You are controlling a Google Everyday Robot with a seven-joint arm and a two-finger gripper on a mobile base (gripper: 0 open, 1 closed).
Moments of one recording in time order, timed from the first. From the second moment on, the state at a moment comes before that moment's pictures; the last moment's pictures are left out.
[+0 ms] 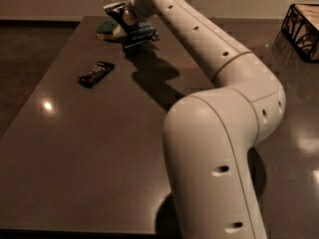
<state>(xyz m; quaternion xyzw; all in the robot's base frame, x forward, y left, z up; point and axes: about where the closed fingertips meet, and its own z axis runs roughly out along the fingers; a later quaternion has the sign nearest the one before) 0.902 0.079 0.930 -0.38 0.79 0.03 0.48</state>
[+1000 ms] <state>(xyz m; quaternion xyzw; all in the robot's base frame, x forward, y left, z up) 0.904 0.085 0.922 -0.38 0.80 0.03 0.47</state>
